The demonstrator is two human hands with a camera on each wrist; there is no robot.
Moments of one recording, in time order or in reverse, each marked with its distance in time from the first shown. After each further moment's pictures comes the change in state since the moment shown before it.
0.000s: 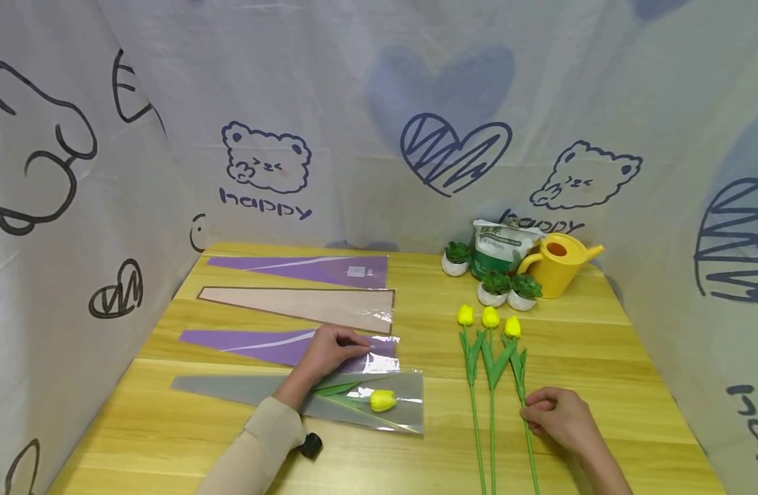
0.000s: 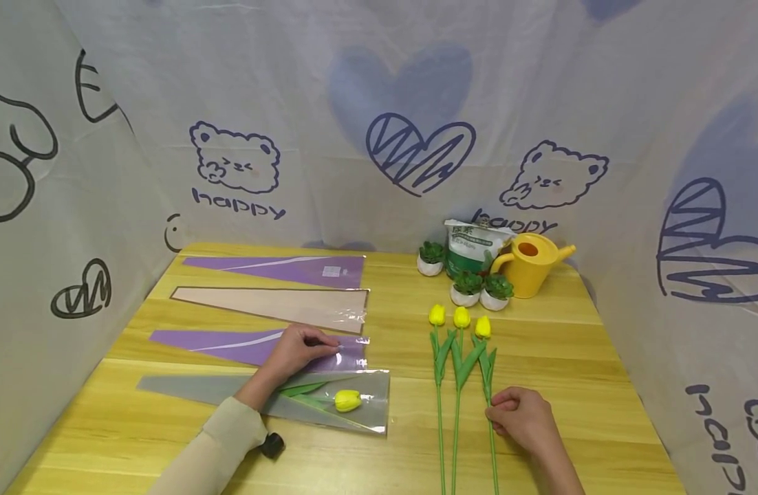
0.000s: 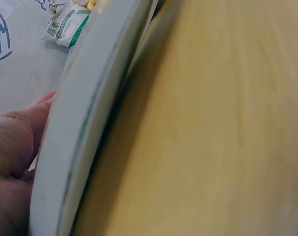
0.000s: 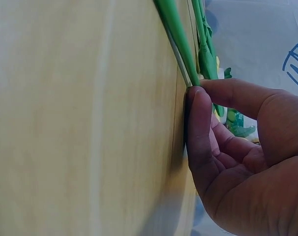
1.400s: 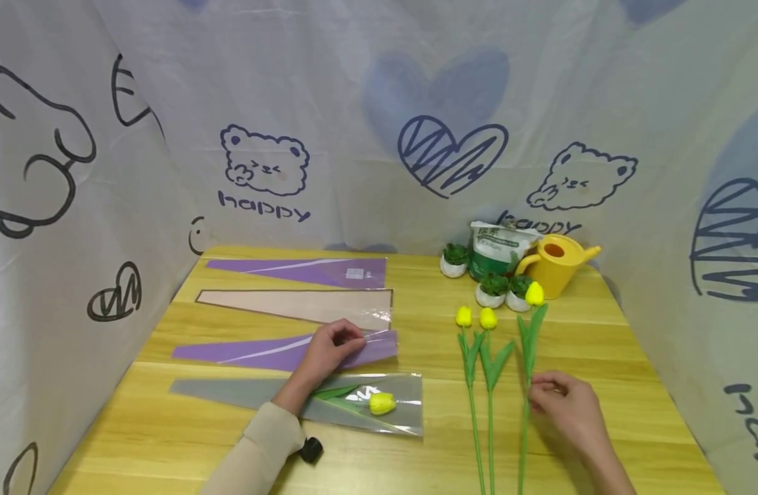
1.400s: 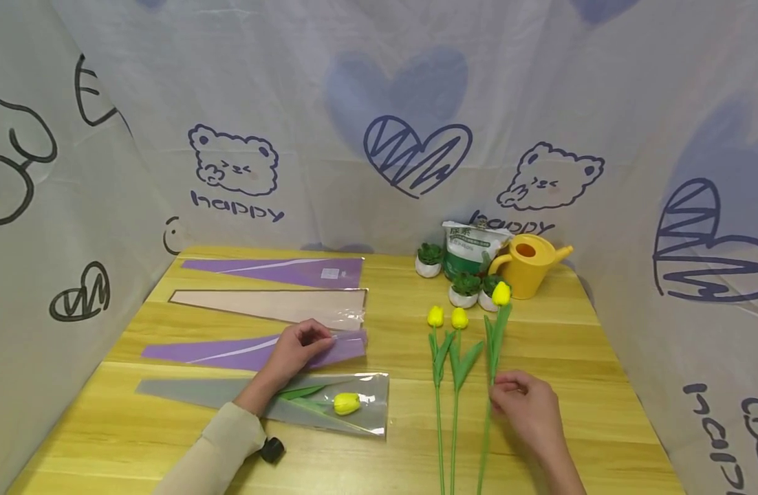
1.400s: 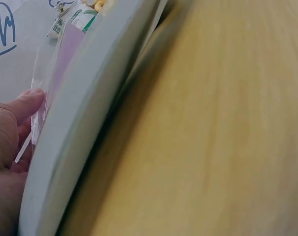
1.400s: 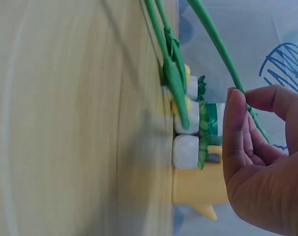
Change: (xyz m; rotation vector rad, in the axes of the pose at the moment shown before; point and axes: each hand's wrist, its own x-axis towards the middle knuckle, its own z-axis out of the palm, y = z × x) left_hand -0.002 0.000 0.004 -0.110 0.110 0.028; right_hand -0.010 -0.025 -0.008 0.169 0.153 -0.056
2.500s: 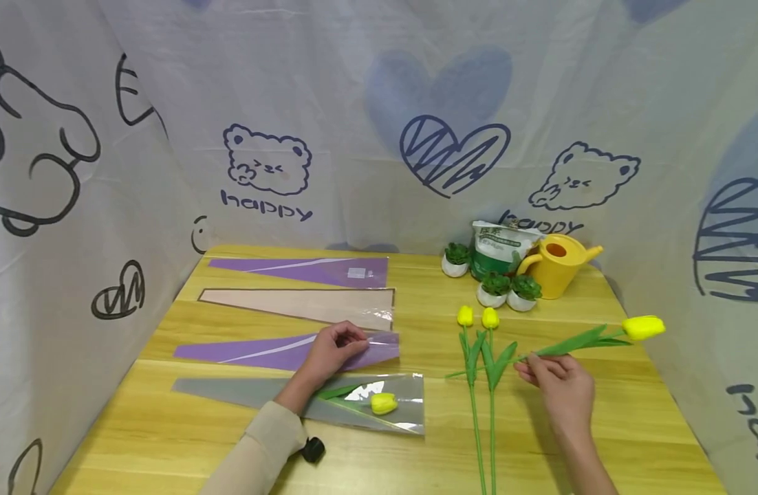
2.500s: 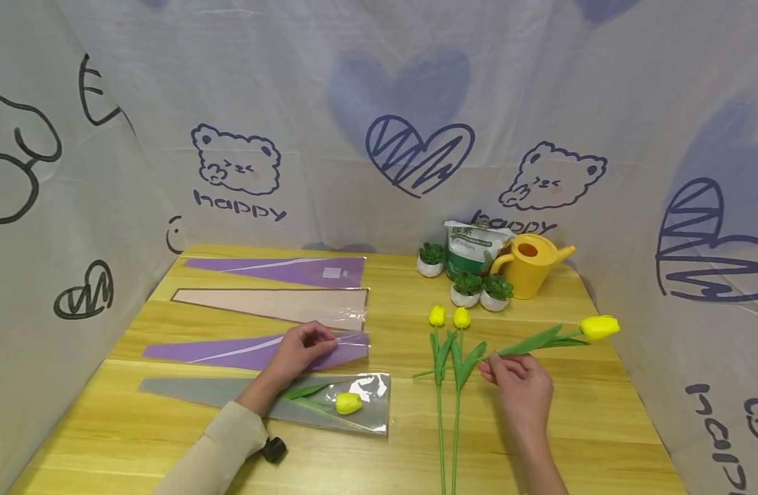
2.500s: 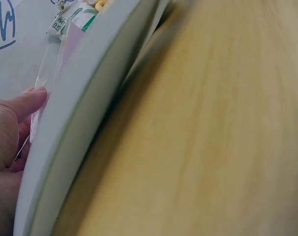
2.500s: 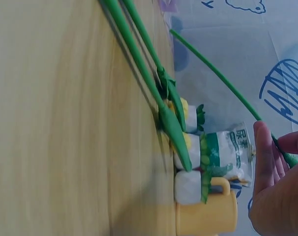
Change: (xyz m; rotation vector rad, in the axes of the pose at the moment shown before) left_hand -0.001 -0.009 0.003 -0.043 -0.017 0.024; right_hand 0.010 -0.023 0.029 0.519 0.308 -0.139
